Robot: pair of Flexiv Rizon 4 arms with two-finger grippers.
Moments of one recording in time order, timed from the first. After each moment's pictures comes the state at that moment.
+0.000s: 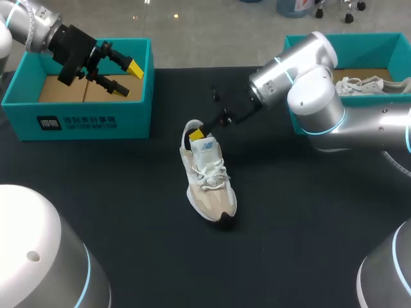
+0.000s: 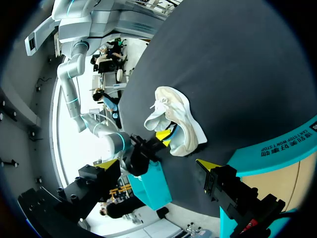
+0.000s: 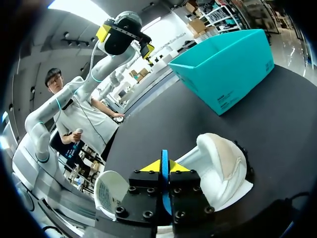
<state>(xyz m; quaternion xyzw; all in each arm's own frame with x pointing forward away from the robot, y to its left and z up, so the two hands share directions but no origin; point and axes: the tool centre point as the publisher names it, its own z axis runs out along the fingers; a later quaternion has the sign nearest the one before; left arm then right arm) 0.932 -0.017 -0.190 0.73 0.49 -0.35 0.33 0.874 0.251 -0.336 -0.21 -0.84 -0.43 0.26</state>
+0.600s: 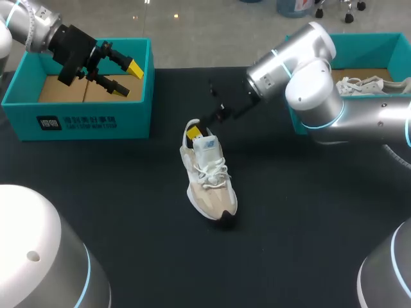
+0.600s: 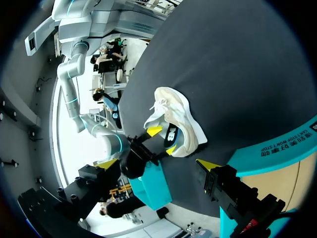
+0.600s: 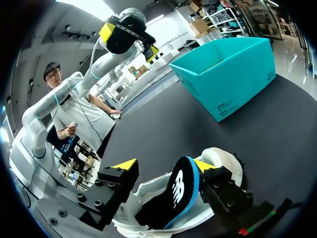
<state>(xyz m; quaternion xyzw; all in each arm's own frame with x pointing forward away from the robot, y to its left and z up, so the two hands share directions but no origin) 0.932 -0.017 -0.190 0.73 0.49 -0.35 0.33 0.882 0.254 -0.321 -0.19 -0.85 -0.43 0.23</state>
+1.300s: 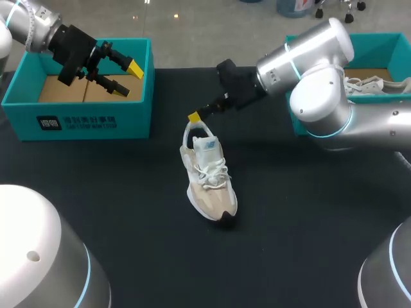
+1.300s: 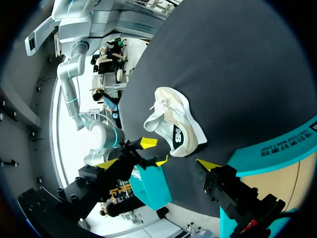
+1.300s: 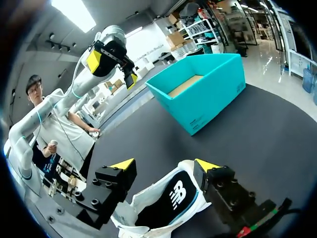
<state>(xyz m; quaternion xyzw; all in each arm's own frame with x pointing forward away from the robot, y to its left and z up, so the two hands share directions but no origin) 0.932 -0.017 -0.190 0.73 0.49 -0.35 0.33 0.915 0.242 -0.297 -0.31 -0.83 -0.45 0.14</state>
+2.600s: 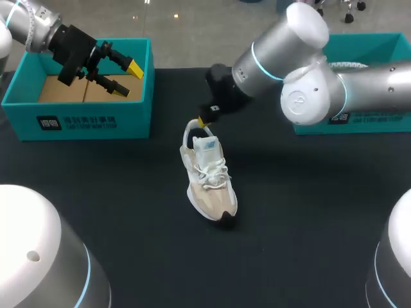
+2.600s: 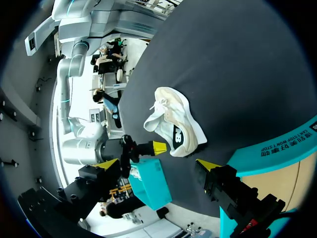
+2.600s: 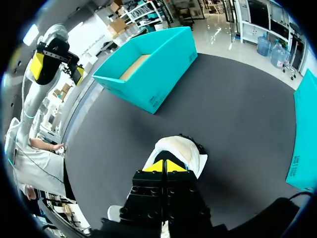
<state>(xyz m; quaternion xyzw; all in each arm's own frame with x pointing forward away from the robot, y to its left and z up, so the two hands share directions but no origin) 0.932 -0.017 -0.190 0.73 0.49 -0.35 0.33 0.907 0.228 -0.318 -0.49 -0.83 -0.27 0.06</state>
